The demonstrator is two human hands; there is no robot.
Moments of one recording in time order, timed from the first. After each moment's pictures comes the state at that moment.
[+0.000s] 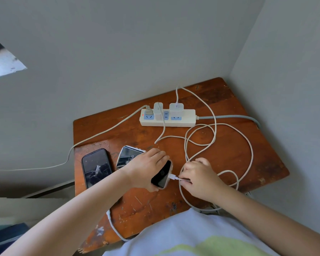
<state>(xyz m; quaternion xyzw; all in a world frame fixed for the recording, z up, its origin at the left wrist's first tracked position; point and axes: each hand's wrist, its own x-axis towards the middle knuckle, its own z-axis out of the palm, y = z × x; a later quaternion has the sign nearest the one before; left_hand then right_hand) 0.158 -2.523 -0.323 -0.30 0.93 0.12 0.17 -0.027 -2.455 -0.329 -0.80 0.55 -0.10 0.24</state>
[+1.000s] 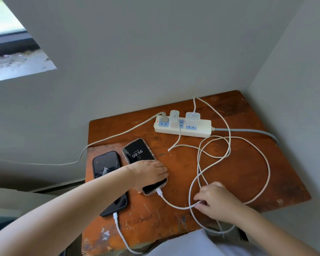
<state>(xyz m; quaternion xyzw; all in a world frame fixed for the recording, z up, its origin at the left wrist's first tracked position) 0.181 -2.542 -0.334 -0.17 0.92 0.05 0.35 -0.036 -2.449 -0.345 -0.79 0.52 0.03 0.31</state>
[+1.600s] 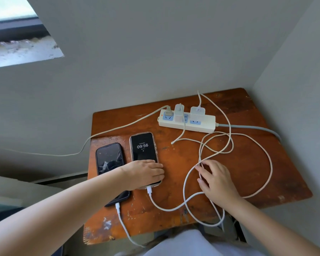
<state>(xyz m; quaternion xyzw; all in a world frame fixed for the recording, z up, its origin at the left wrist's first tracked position) 0.208 -2.516 -0.339 -0.20 0.94 0.06 0.28 -0.033 -2.455 -0.363 -0.78 0.60 -0.10 0.12</state>
